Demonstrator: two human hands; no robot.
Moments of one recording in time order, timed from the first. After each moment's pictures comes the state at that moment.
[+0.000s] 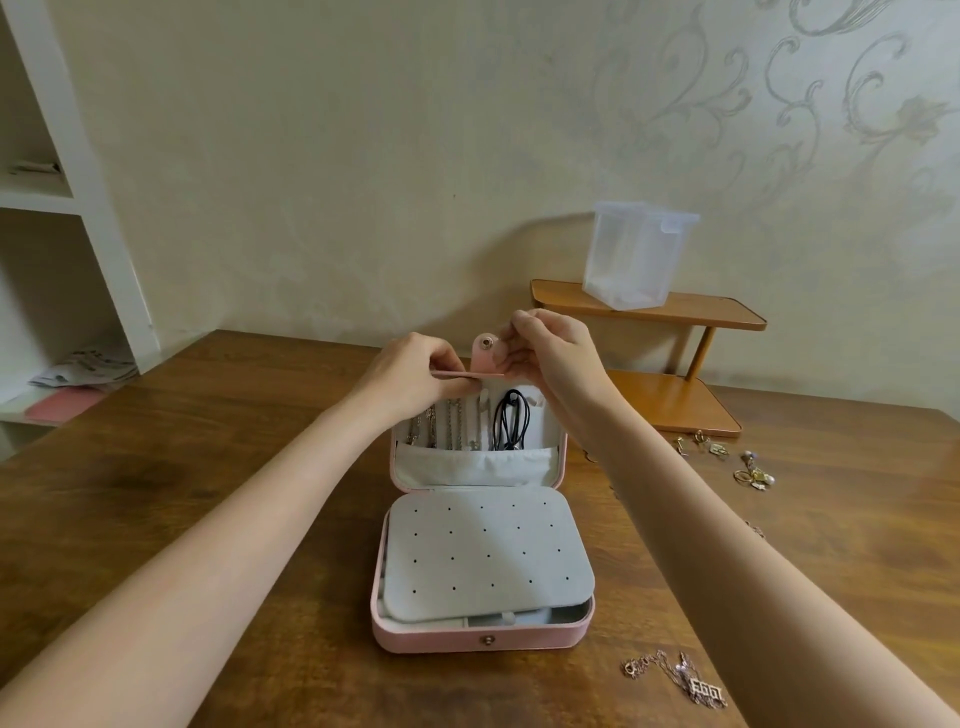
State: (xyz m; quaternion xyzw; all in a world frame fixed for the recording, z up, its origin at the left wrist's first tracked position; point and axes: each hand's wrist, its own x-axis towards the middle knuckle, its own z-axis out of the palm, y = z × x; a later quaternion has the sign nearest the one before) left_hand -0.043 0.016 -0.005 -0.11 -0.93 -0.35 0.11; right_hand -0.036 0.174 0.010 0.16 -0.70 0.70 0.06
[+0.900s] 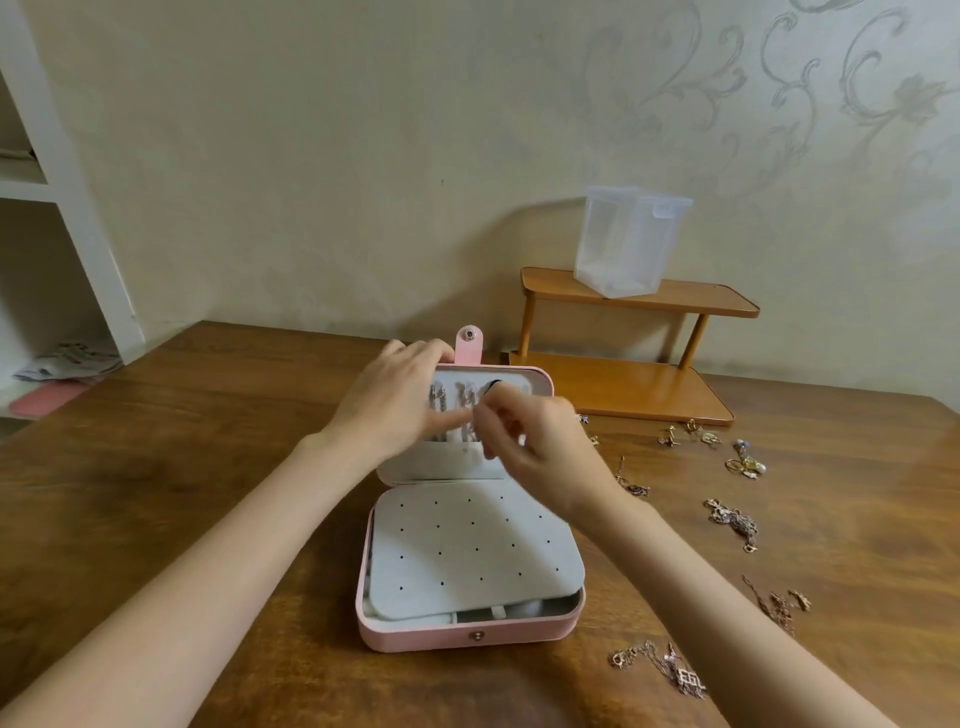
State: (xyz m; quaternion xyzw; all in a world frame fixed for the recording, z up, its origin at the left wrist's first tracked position) left_hand -0.031 0.024 -0.030 -0.16 -0.96 -0.17 0.19; right_hand 0.001 0.188 -0.044 0.33 -0.84 0.38 0.21
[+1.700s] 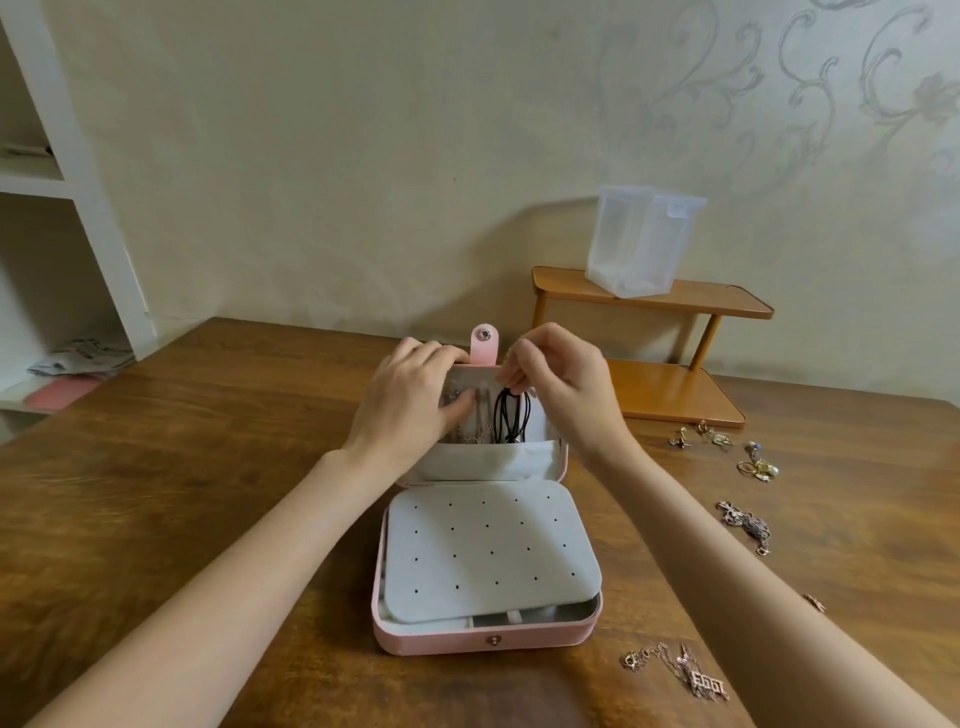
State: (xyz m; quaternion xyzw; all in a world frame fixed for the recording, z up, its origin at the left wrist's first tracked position) left_hand -0.031 0.025 -0.047 -0.19 -0.91 -0.18 0.33; right_hand -0.027 0.187 -0.025 0.22 -0.78 0.55 0.21
